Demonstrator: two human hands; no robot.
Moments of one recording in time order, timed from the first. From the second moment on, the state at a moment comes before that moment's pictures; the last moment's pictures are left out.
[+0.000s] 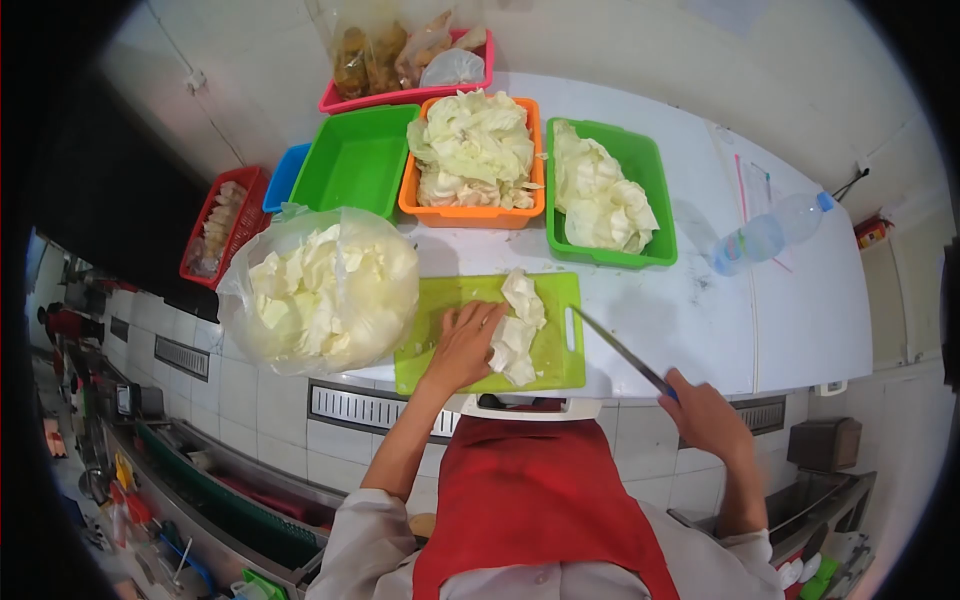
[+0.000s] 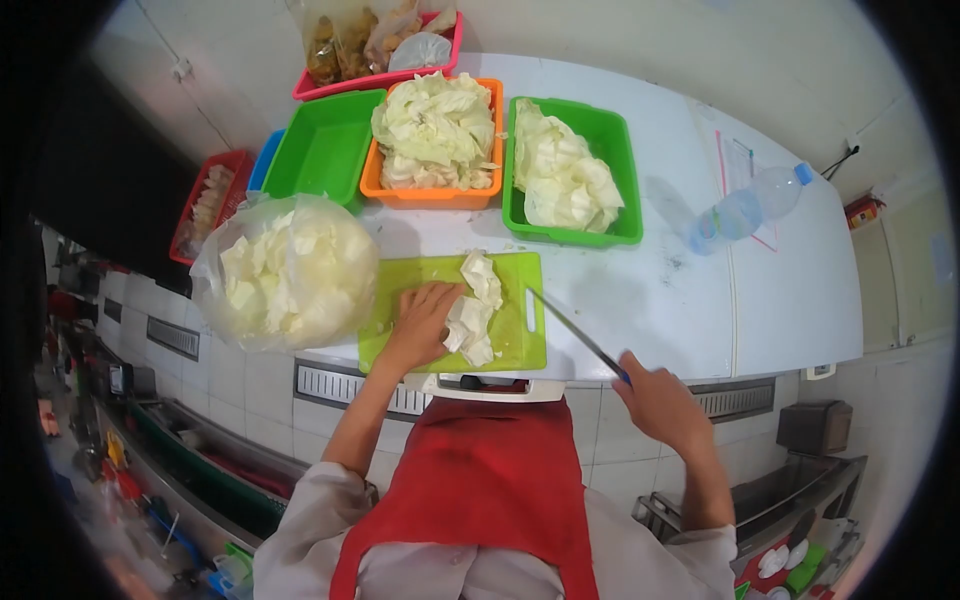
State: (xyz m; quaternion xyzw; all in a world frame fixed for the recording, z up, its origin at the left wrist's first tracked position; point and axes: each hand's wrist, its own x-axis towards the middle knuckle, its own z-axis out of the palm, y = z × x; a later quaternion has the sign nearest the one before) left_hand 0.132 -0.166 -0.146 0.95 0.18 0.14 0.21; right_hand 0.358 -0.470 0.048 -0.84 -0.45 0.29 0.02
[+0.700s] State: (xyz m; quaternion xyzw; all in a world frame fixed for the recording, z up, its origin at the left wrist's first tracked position) left_hand 0.034 -0.169 -0.031 0.72 0.26 0.24 0.60; right_hand 0.316 -0.231 -0.101 -0.70 -0.60 0.10 0.38
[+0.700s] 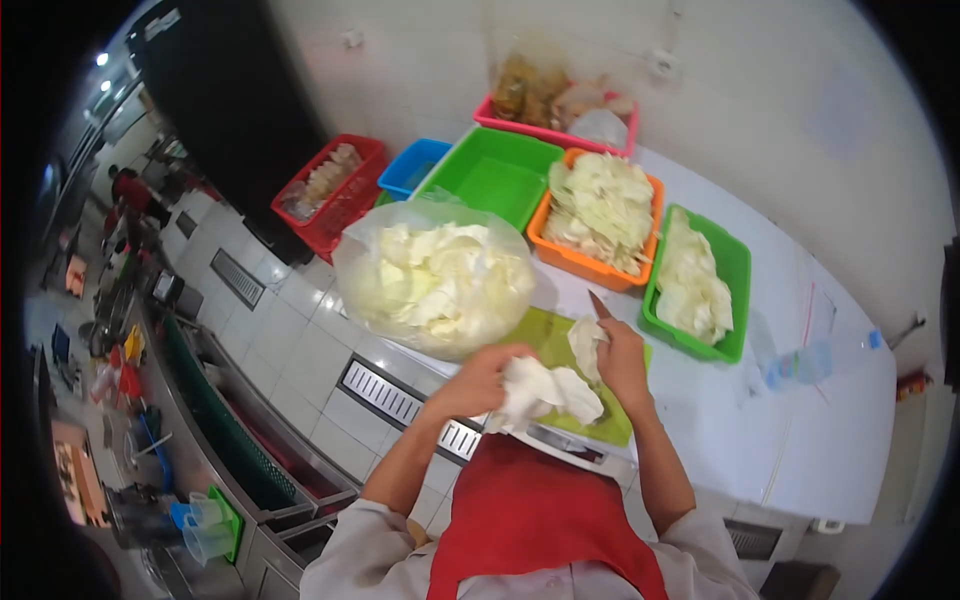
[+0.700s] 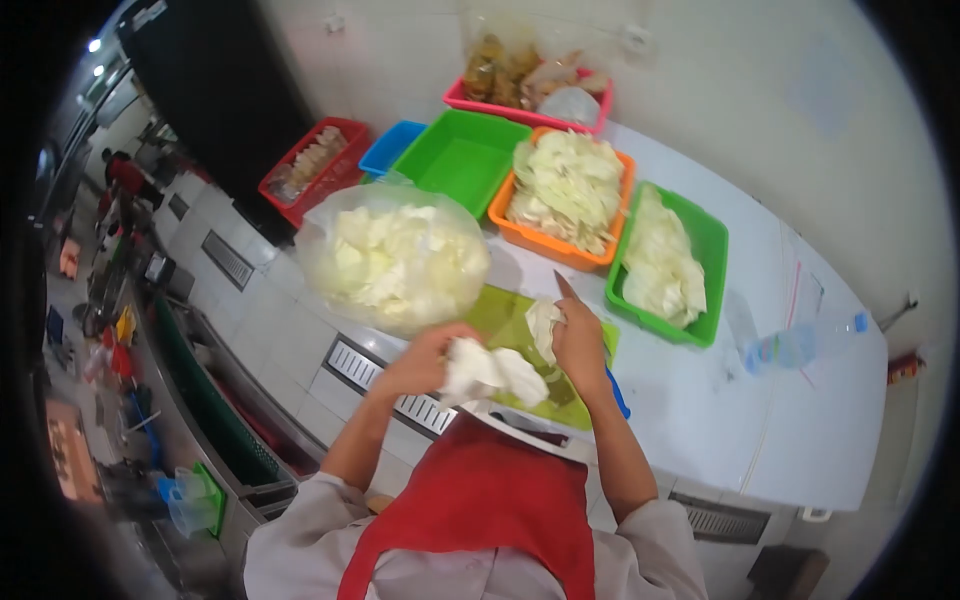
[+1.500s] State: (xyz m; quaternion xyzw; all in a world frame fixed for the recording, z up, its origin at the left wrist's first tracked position) left_hand -0.053 0.020 0.081 0.85 0.45 0.25 0.10; right_hand 0.121 -0.022 0.045 -0.38 -0.92 0.01 -0.03
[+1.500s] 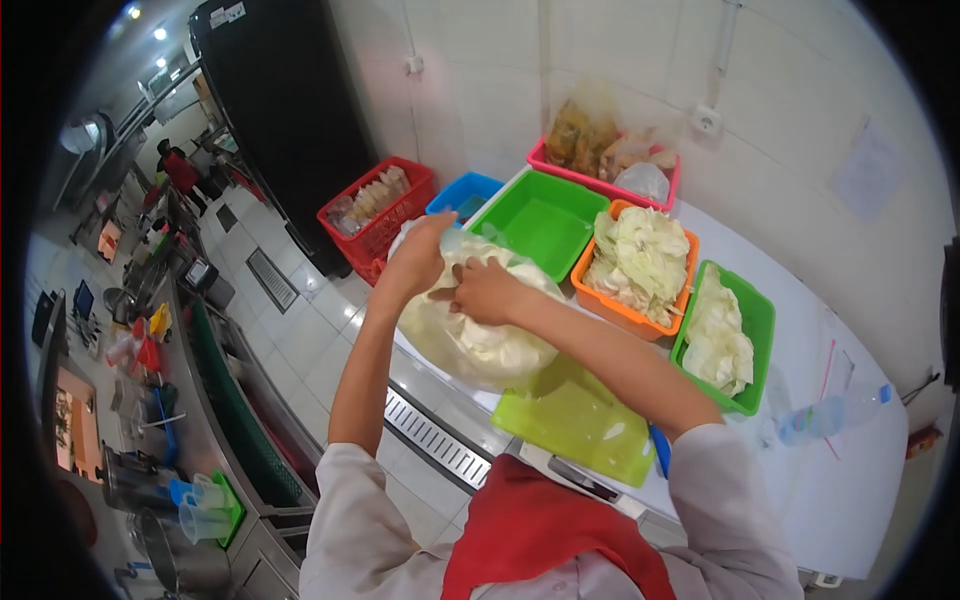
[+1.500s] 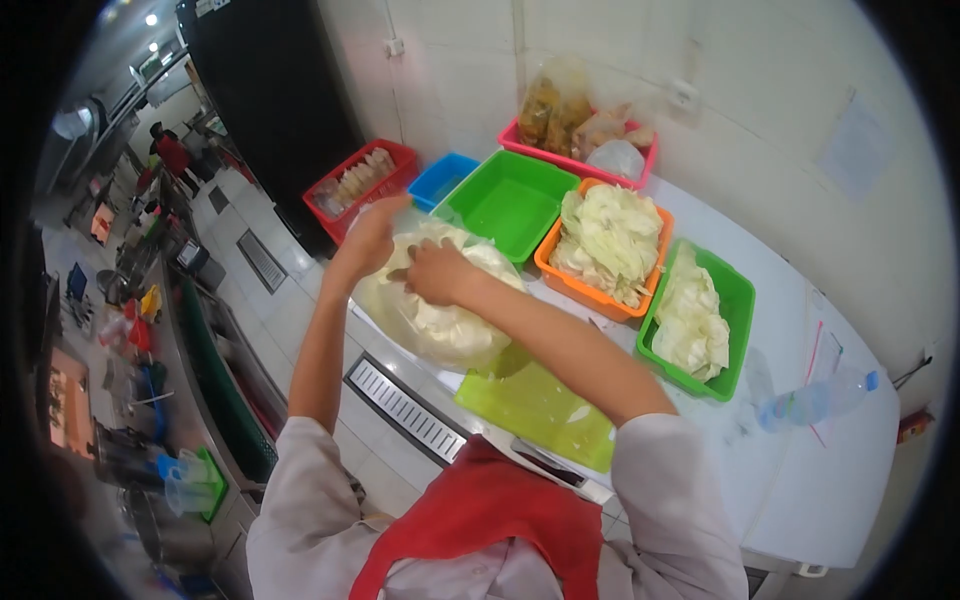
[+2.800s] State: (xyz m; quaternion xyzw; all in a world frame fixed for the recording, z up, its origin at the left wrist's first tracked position) left_hand 0.009 -0.009 -0.010 0.95 0.32 0.01 -0.02; right_hand 0.227 -0.055 0.127 -0.35 -0.91 0.17 0.17
